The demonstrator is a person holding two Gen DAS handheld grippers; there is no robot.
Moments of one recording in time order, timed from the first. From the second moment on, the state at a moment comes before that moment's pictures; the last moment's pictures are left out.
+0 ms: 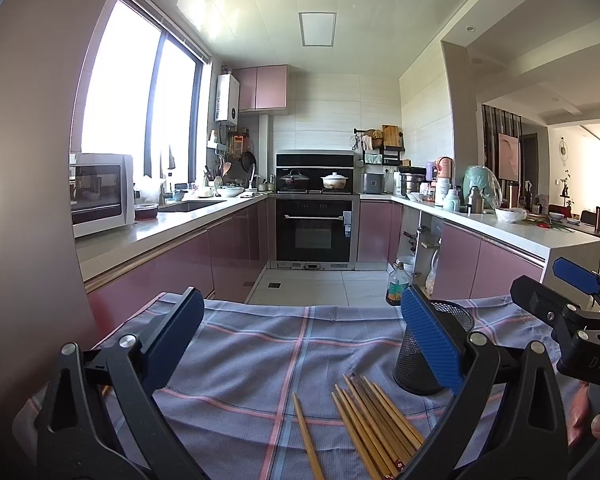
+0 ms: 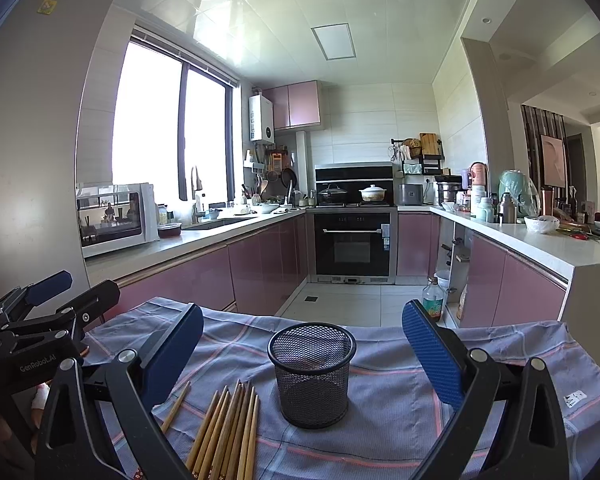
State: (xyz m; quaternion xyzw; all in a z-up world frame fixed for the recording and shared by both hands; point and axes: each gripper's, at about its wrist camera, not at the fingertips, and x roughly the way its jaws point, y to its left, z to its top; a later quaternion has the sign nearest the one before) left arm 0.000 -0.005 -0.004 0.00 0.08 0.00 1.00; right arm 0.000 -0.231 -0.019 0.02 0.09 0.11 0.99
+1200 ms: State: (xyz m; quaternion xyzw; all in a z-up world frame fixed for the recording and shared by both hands) left arm 0.001 -0.006 -0.005 0.00 0.08 0.00 1.00; right arm 0.004 -0.231 -0.023 0.02 0.10 0.12 0.99
